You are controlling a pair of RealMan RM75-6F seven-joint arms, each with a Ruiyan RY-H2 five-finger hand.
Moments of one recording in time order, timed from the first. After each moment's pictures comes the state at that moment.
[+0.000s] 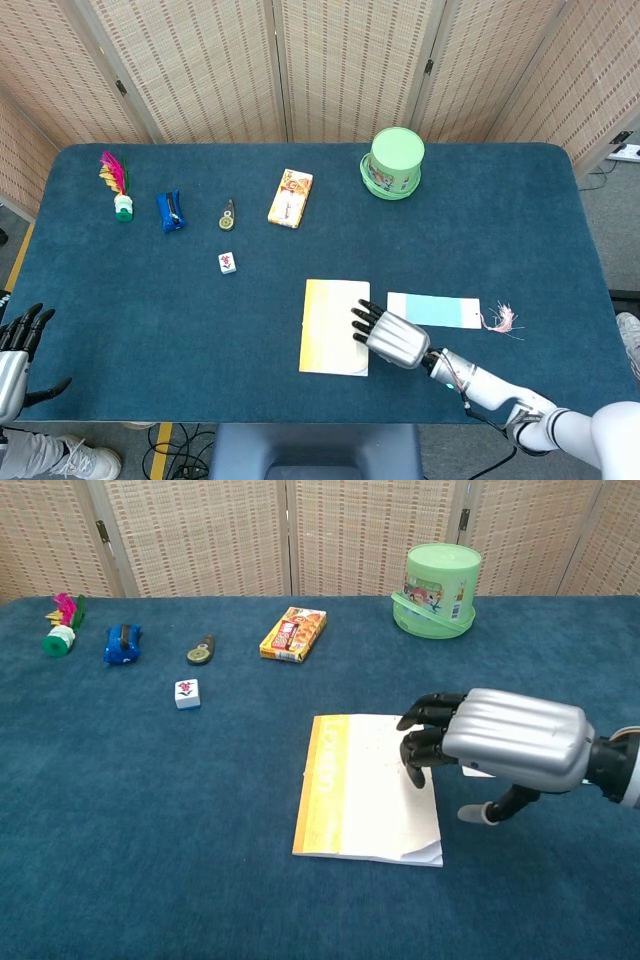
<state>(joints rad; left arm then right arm) -0.05 -1.09 -0.02 -1.63 1.49 1.51 0.09 0.65 -1.63 -0.06 -1.01 -2.00 1.17 -0.02</state>
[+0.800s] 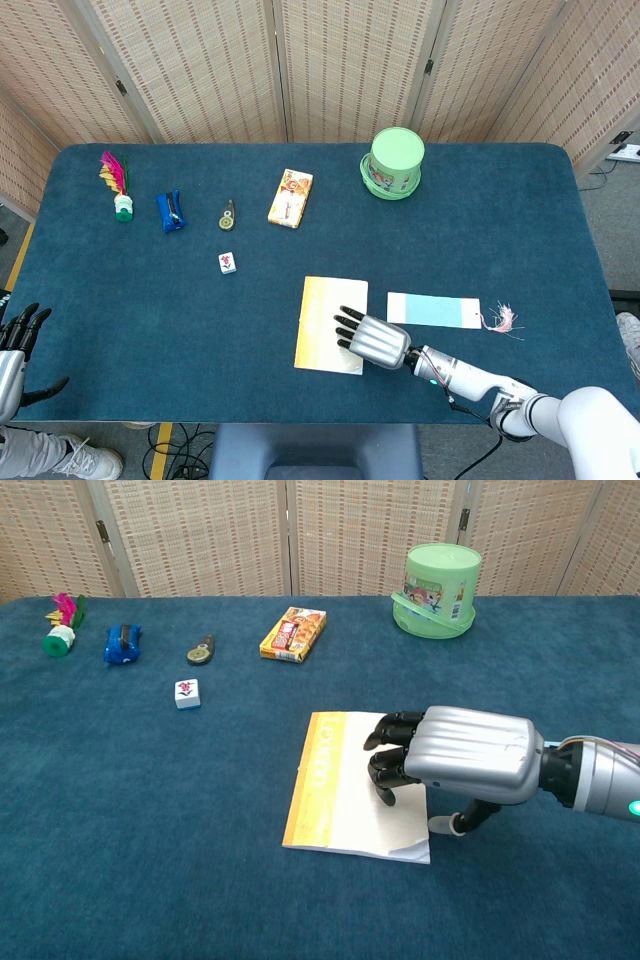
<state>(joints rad) -0.05 -1.09 -0.03 -1.62 1.48 1.50 0.07 0.75 -1.69 -0.12 -0.94 -1.98 1.15 -0.01</state>
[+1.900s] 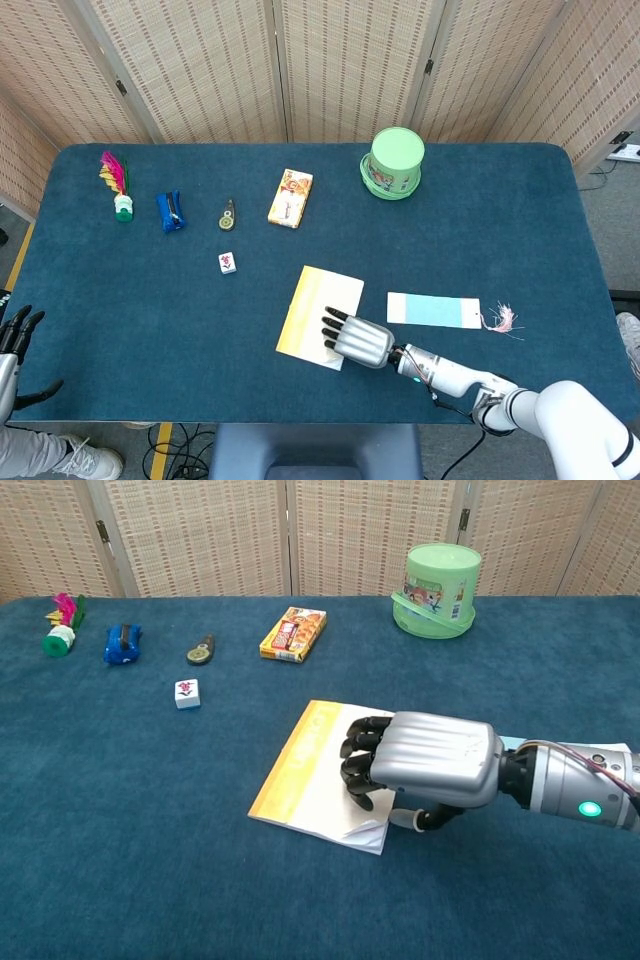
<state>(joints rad) -0.03 -1.09 -0.02 -1.59 1.48 1.51 0.04 0.81 -1.76 -0.14 -0.90 -1.93 1.13 -0.04</state>
